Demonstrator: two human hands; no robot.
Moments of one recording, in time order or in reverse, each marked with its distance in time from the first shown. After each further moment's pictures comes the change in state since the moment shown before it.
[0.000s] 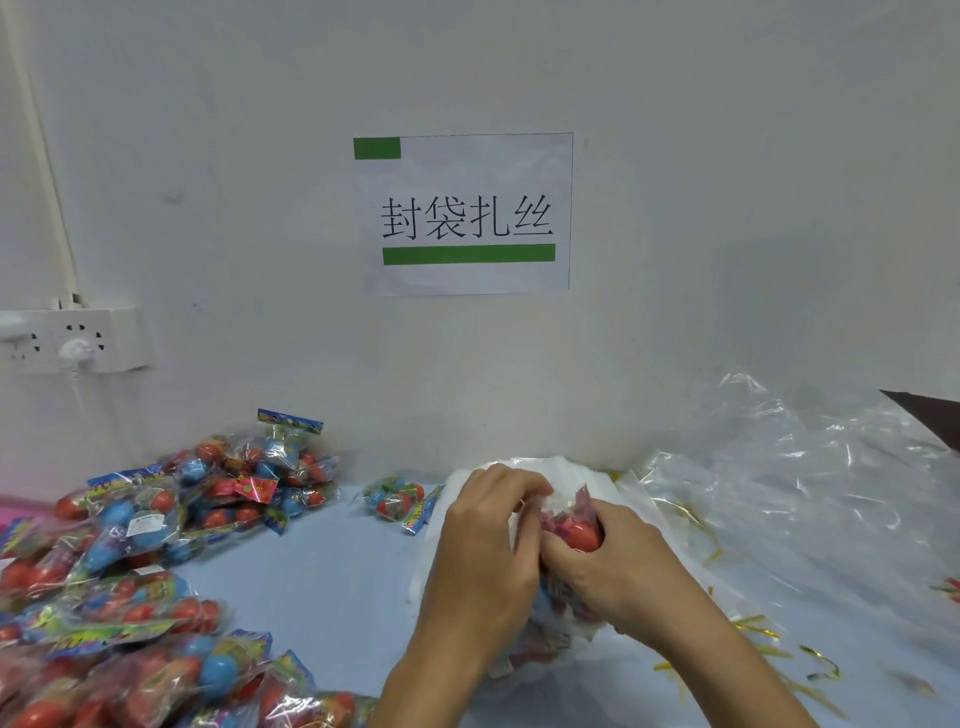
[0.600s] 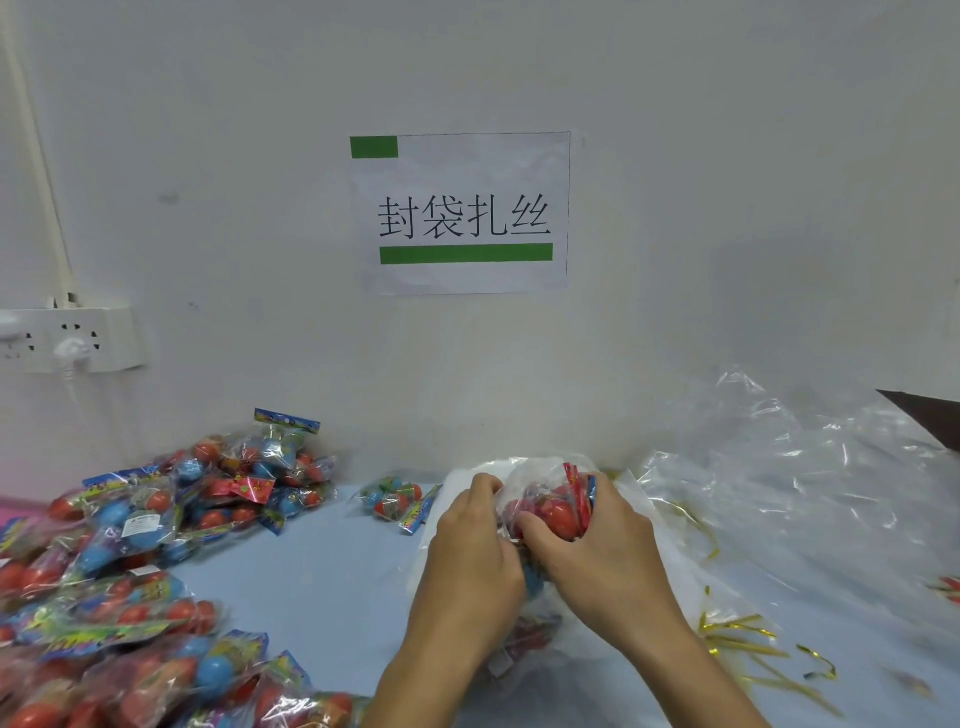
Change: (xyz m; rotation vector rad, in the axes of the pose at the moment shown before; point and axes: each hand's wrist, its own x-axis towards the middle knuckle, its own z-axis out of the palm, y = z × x) left_hand -0.003 -0.005 0.001 0.017 -0.178 -0.355; right_hand 0.003 -0.004 0.020 0.123 0.256 -0.083
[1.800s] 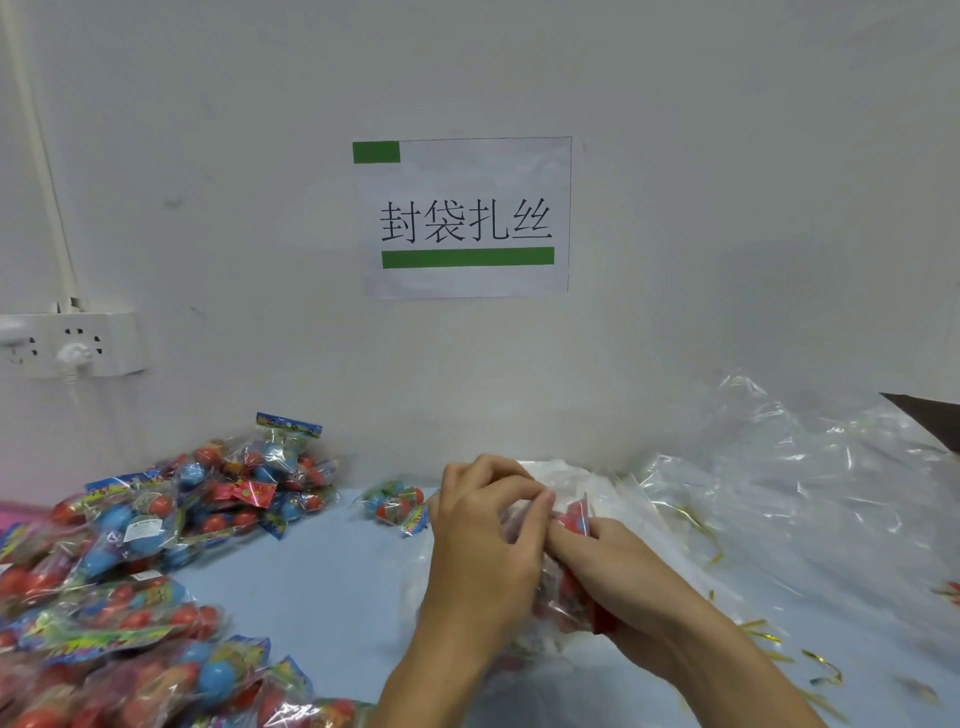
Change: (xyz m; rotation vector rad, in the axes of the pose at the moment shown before) left_hand 0.002 0.017 -0.006 -0.129 0.207 0.258; right_hand -0.004 -0.020 -0.019 0.458 -0.549 0.362
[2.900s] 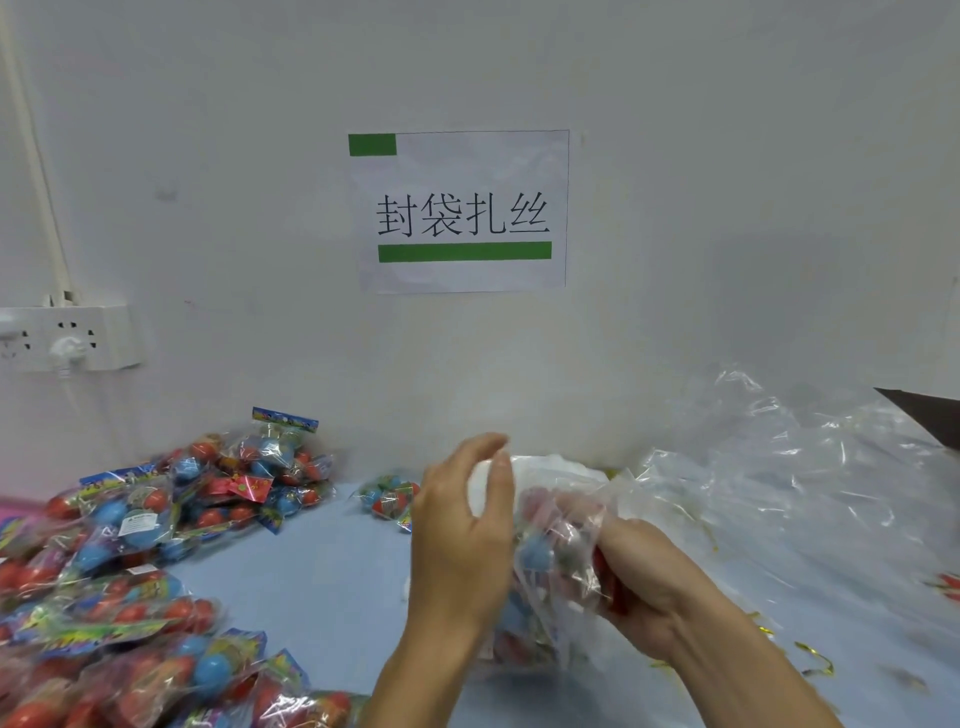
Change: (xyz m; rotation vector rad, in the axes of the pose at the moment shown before) left_hand 0.001 -0.001 -0.002 -0.178 0.092 -0.216; right_hand 0.012 0.008 -0.015 0.313 0.132 0.106
